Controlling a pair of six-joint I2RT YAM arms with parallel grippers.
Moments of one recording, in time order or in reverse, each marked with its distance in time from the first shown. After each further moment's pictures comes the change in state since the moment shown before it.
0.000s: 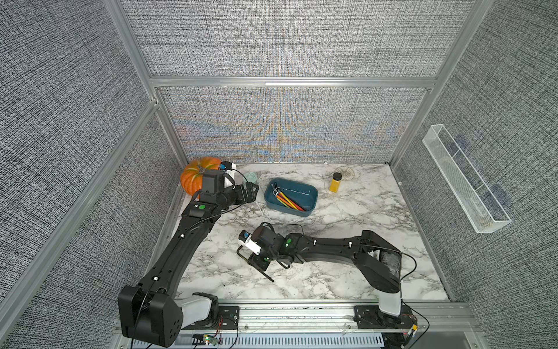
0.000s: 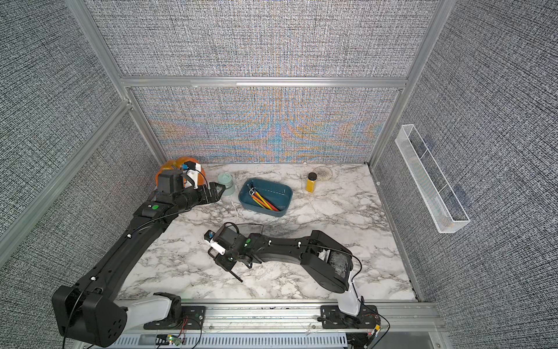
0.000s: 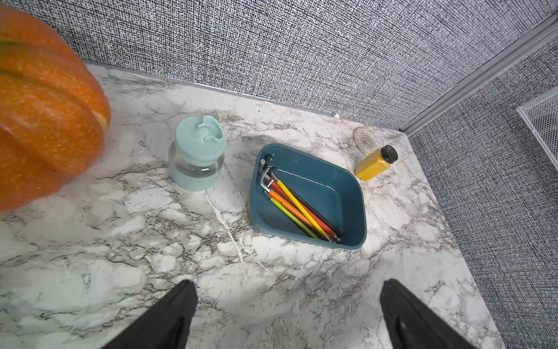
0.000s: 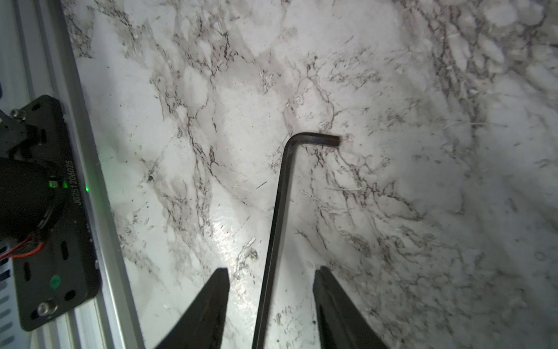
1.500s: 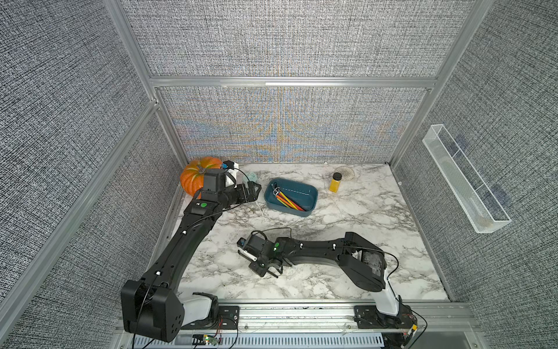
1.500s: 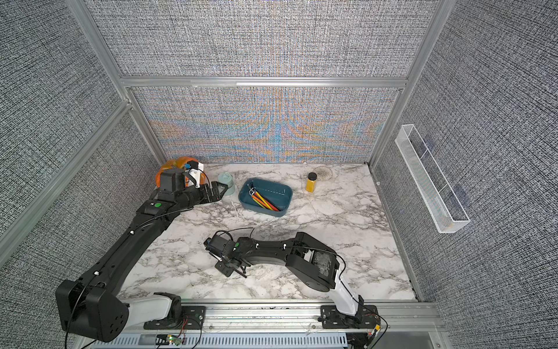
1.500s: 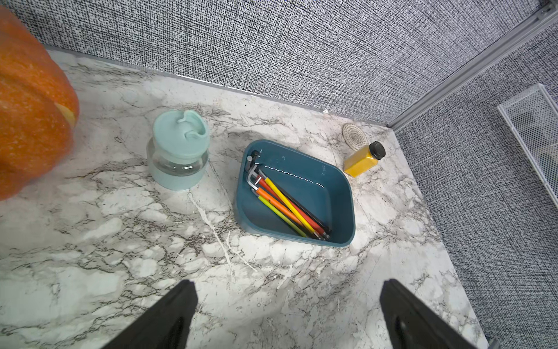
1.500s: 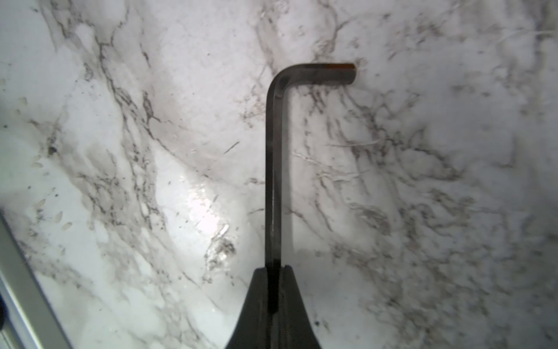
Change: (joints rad) left arm 0.000 0.031 0.010 0.024 0.066 -0.026; right arm 0.027 0.111 0.119 -0.196 0.126 0.025
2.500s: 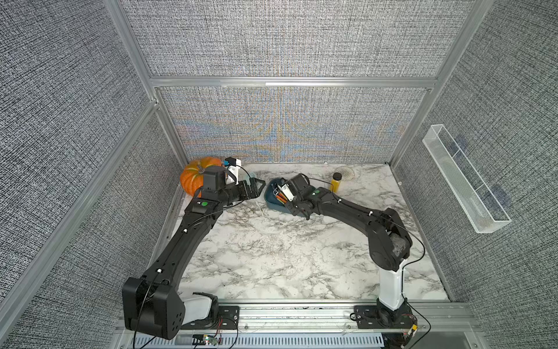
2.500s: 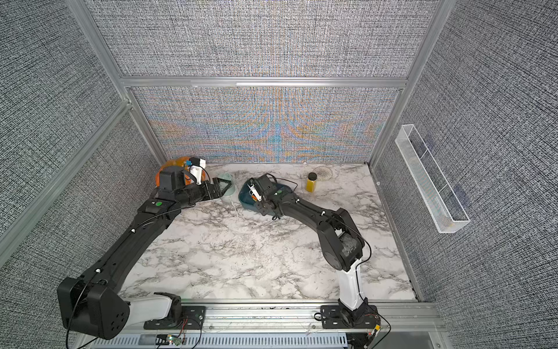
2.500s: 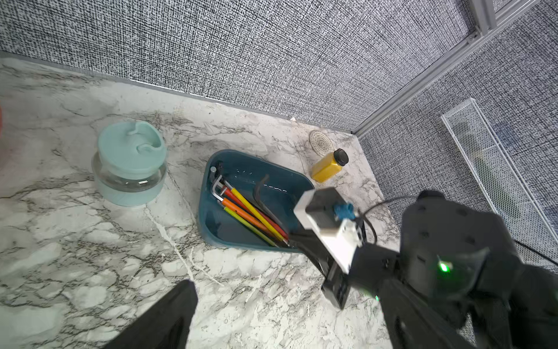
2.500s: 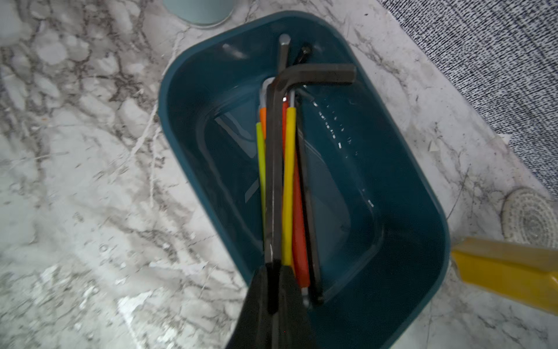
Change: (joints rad) left arm 0.000 0.018 0.005 0.078 0.111 -0.048; right arm -0.504 -0.069 0.137 -0.023 0.142 -0.324
